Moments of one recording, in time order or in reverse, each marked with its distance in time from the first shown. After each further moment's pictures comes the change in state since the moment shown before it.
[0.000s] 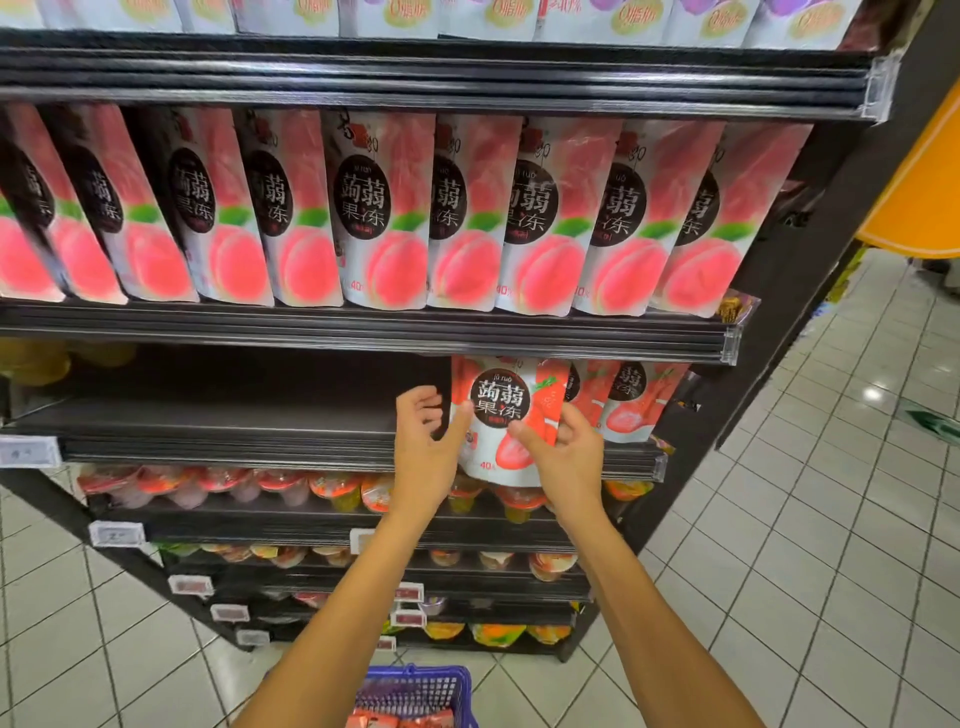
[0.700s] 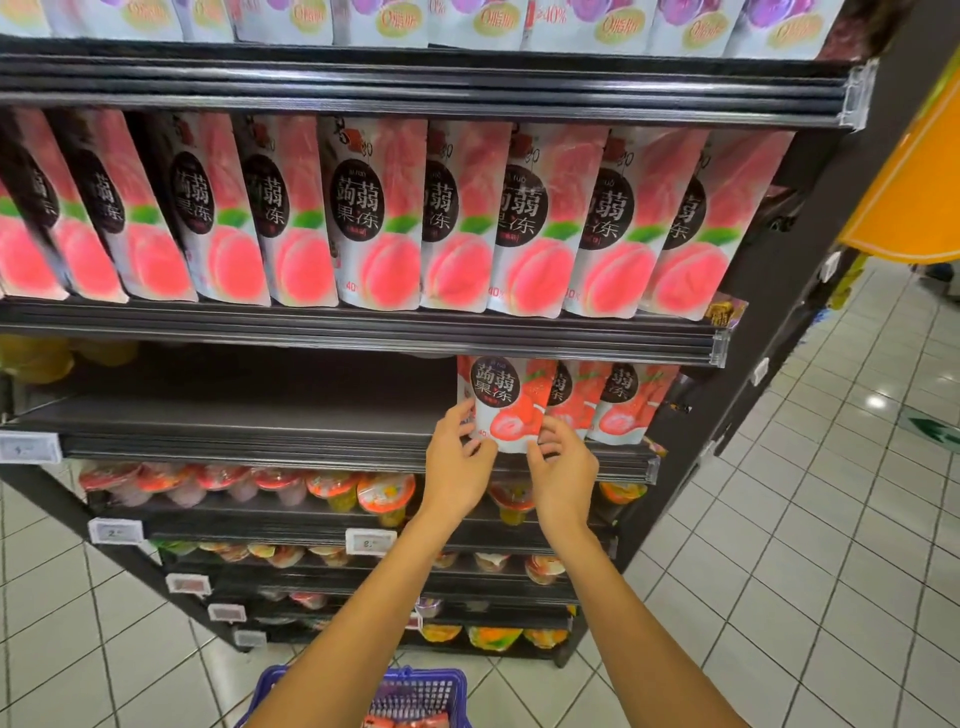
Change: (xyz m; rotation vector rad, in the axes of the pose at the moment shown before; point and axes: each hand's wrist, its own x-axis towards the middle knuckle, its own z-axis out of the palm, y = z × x) left_hand -0.011 -0.010 0.033 0.096 -0.147 -0.052; right_hand 0.000 0.029 -0.002 -0.489 0.173 -0.060
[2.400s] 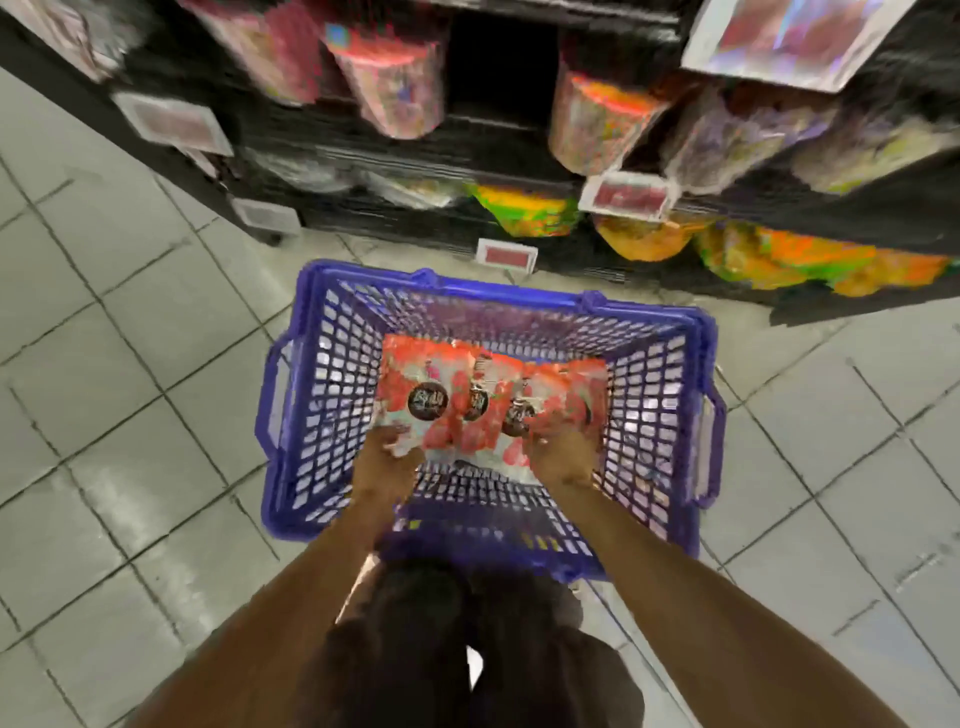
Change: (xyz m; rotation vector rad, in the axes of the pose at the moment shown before) left_hand -0.242 -0.811 -0.189 0.330 -0.079 -1.130; right_hand -0.460 0.511 0.396 -0.435 -0.852 0.917
